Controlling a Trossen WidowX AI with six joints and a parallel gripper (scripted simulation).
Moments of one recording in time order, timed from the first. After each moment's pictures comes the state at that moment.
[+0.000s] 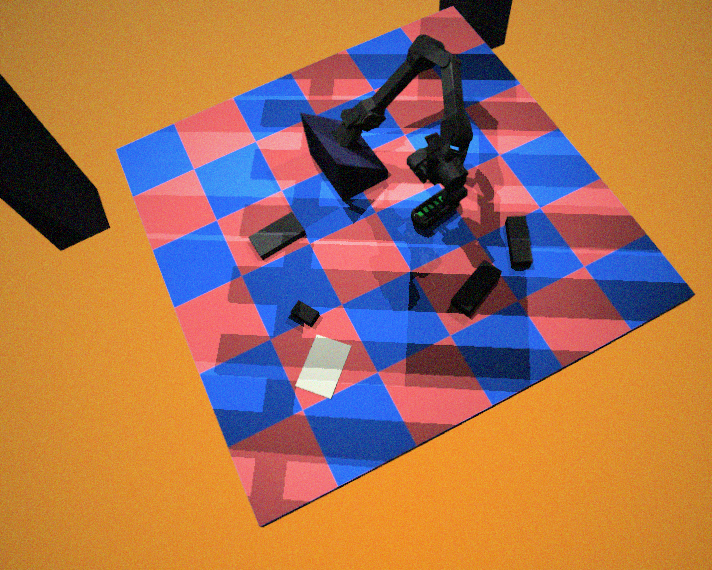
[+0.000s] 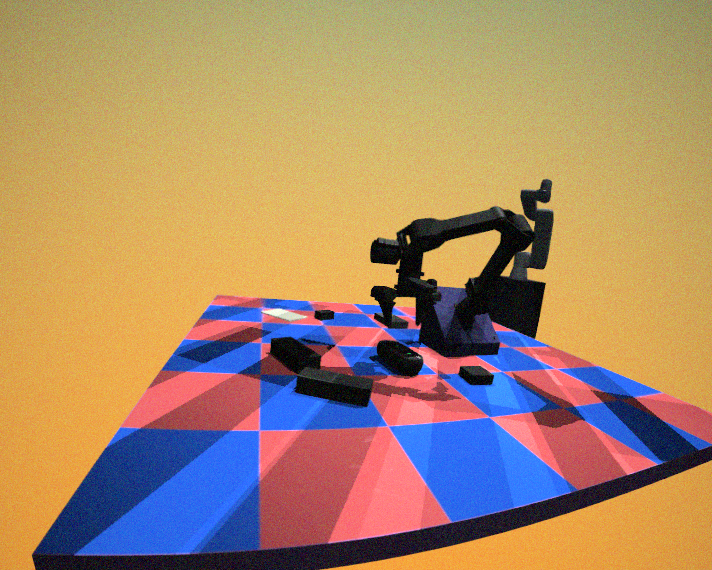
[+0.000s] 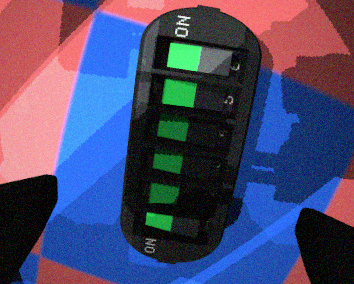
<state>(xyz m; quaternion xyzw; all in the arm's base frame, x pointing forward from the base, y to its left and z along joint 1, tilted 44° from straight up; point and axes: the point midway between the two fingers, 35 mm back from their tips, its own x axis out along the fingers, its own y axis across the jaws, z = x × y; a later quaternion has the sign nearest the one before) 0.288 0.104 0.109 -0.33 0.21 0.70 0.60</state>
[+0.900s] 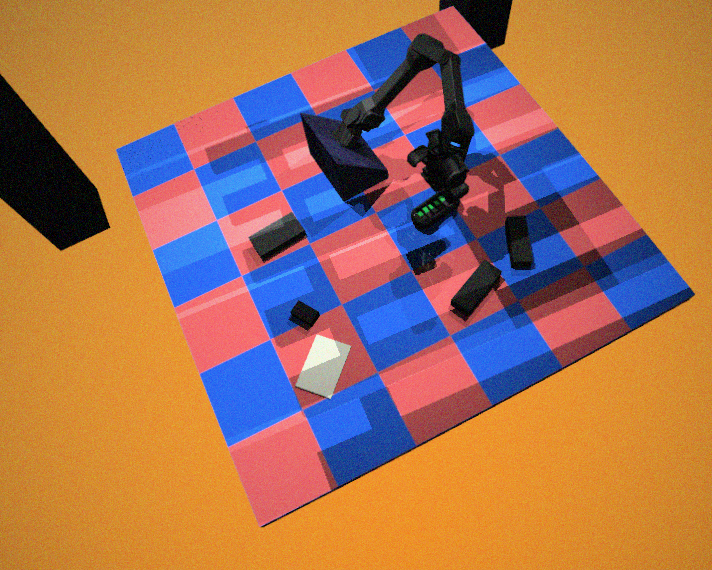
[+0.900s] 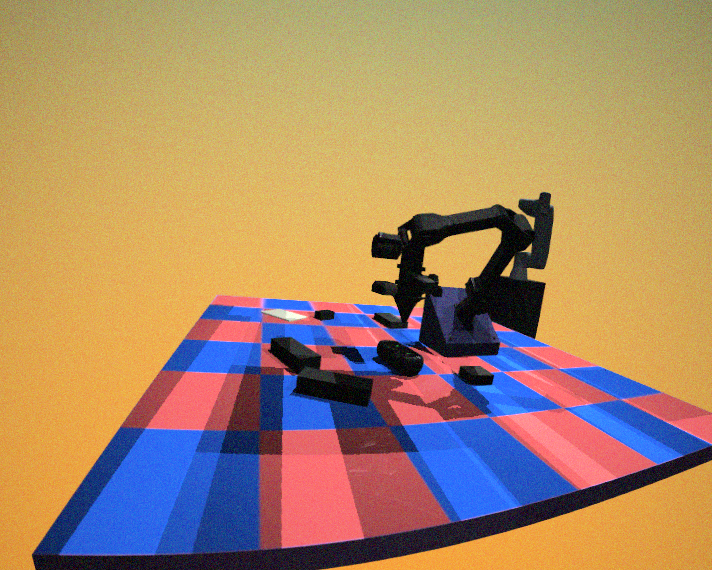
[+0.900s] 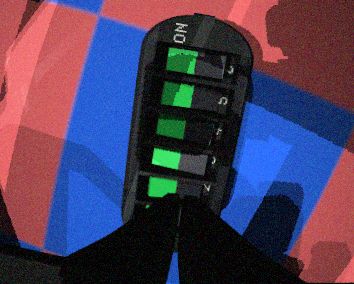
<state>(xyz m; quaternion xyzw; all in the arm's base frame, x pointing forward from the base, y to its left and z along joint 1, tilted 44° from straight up) 0.289 0.097 0.119 -0.33 0.21 0.69 0.60</state>
